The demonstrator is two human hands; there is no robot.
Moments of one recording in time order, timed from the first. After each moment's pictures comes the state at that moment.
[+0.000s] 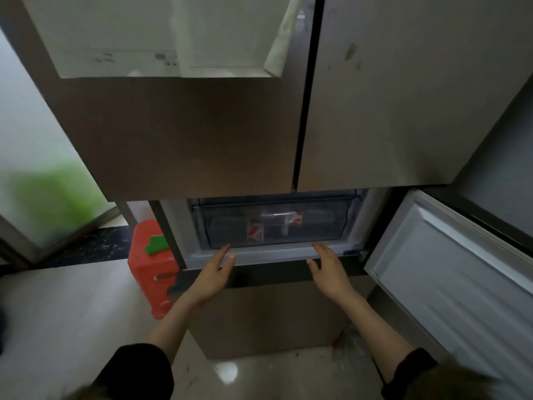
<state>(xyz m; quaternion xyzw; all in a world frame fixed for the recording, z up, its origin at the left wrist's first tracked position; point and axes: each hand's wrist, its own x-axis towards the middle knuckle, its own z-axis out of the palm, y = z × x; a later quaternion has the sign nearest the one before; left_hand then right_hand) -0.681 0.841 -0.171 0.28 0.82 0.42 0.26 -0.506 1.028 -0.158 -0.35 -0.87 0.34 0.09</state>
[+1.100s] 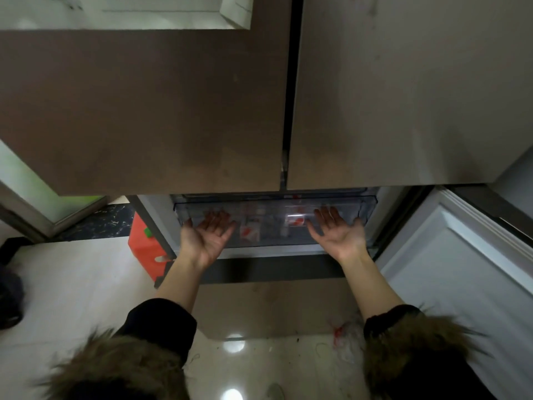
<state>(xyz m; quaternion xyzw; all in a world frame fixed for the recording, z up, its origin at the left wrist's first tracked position) -0.733 0.921 -0.166 -0.19 0.31 0.87 0.35 -0.565 1.135 -0.167 -0.33 -0.09 0.90 0.26</state>
